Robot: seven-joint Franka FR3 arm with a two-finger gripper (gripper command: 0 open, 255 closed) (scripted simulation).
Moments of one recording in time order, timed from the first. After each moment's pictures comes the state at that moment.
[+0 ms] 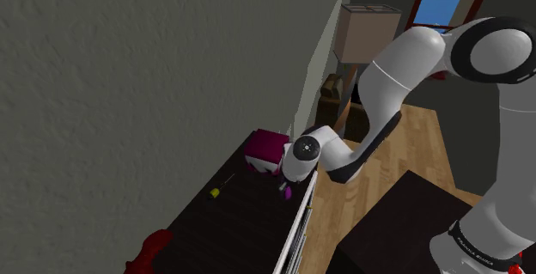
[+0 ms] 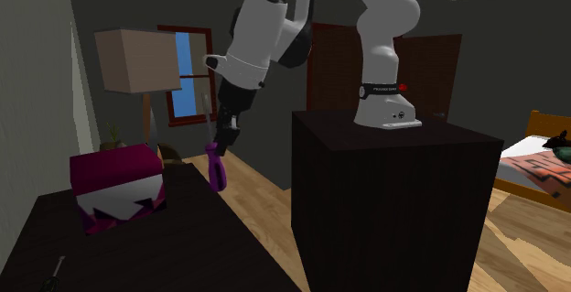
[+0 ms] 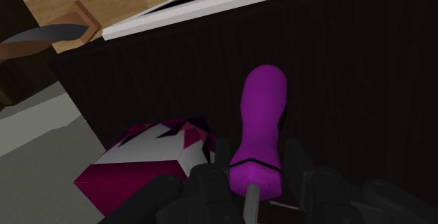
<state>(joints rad) -0.02 0.48 0.46 -2.24 -1.28 2.60 1.32</state>
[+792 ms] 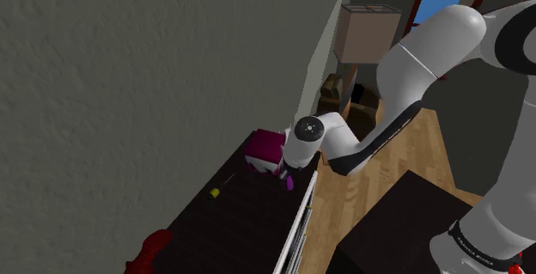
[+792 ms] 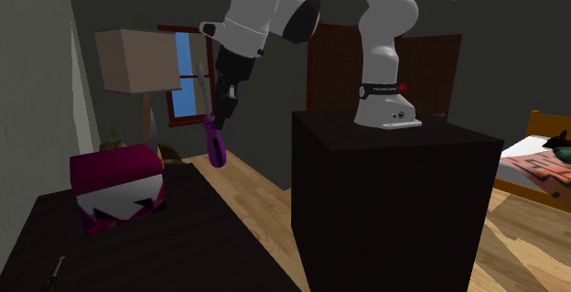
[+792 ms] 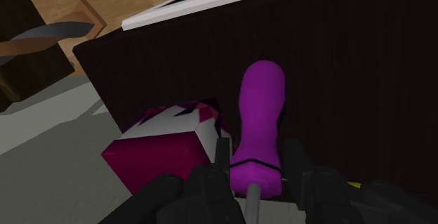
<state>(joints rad) -0.09 0.32 0.55 -2.30 -1.06 2.58 1.13</state>
